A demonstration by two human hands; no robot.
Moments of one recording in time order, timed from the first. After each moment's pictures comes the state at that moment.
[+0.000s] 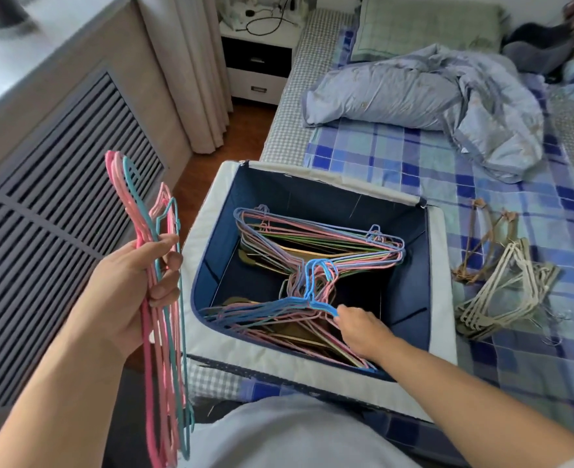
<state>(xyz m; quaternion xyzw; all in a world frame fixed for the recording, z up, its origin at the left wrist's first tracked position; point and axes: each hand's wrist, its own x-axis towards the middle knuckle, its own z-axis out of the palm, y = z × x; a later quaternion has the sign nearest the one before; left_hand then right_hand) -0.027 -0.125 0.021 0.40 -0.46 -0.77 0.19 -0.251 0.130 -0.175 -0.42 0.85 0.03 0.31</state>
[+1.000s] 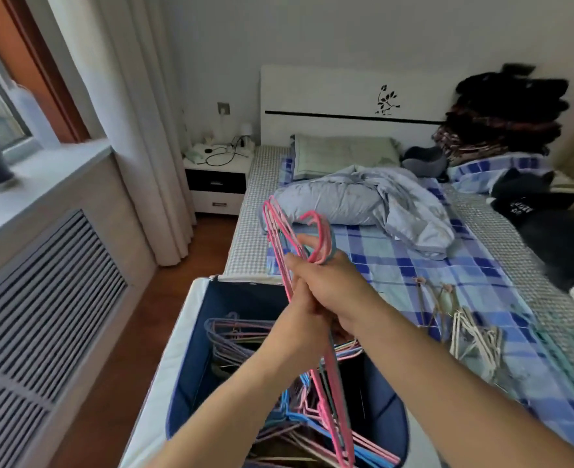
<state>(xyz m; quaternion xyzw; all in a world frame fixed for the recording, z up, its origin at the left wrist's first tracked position) -0.187 -0.009 0.104 0.18 -0.75 -0.63 0.03 -0.276 0.034 0.118 -0.20 0.74 -0.59 0.25</state>
